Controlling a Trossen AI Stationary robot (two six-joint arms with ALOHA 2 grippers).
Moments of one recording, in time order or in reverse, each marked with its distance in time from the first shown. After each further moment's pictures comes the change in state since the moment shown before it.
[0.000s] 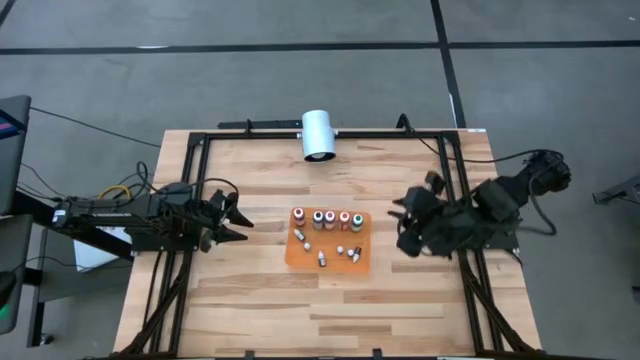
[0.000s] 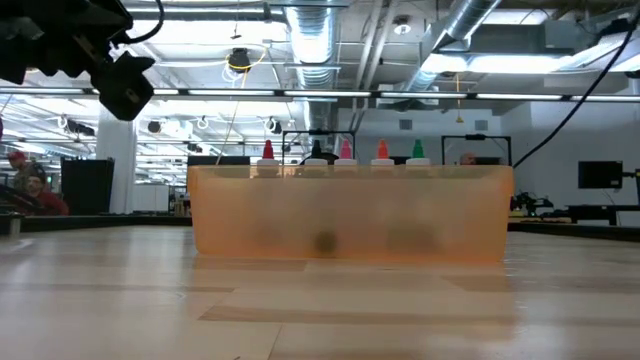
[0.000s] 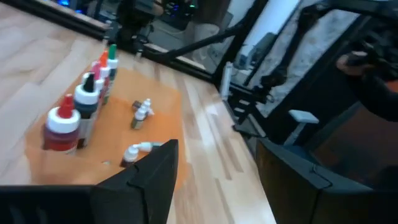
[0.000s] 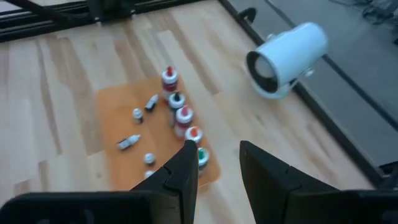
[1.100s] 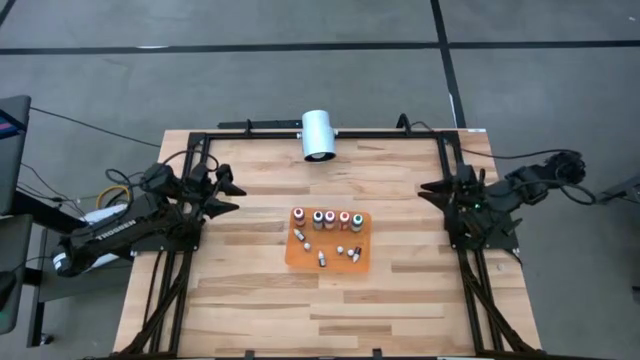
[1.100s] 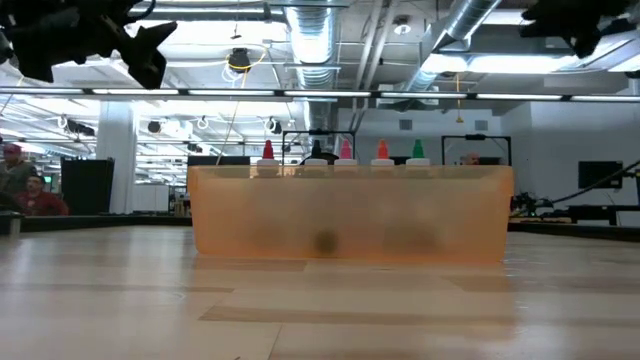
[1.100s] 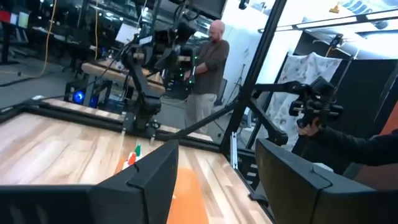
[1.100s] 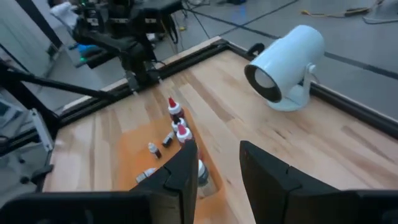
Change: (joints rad) left arm 0.533 0.000 0.000 0.365 0.436 -0.068; right arm -0.063 -0.877 -0.838 0.555 -0.005 -0.150
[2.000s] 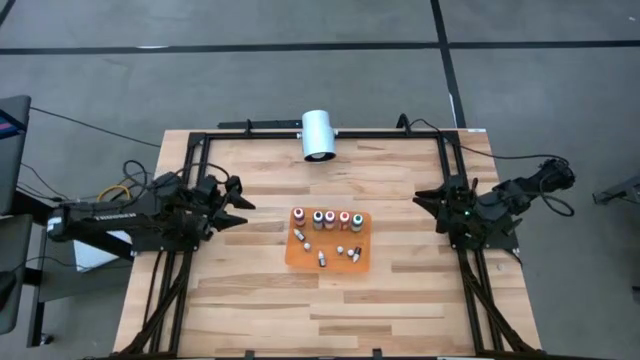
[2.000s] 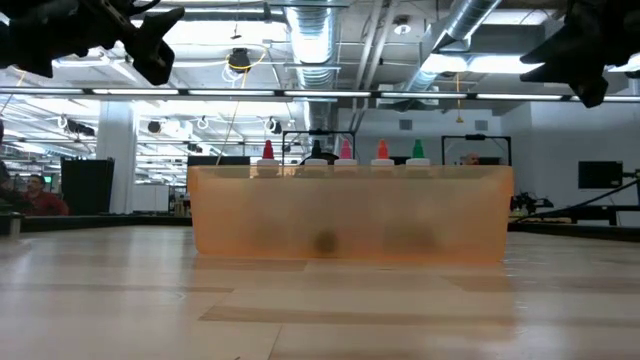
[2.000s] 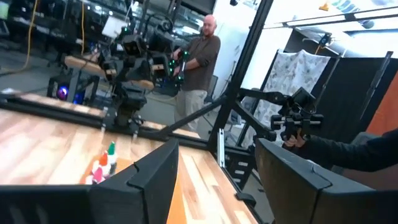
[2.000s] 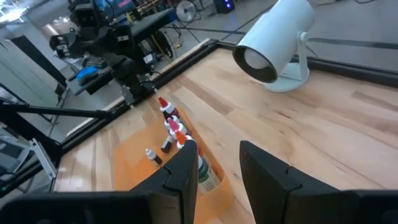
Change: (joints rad) left arm -0.381 0.111 0.000 0.065 -0.332 0.077; right arm 0.010 -0.193 -0.308 0.182 0.053 0.139
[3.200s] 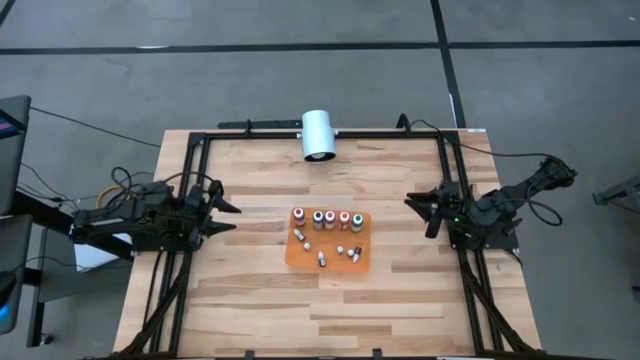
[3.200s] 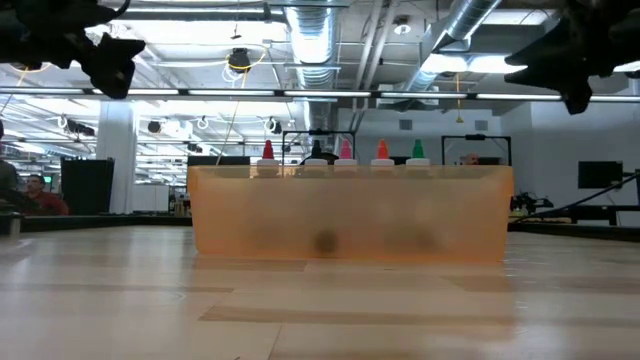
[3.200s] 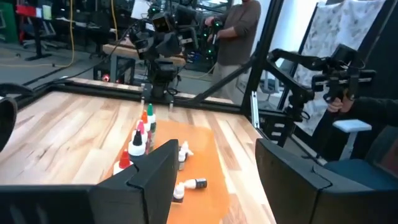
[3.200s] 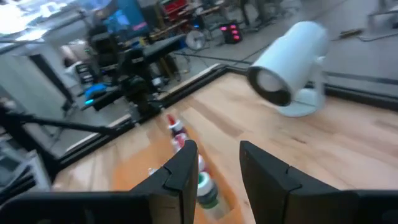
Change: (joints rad) left arm -0.124 -0.435 0.002 -0.621 -0.223 0.219; right arm 0.018 0.048 -0.148 0.361 0.089 -0.167
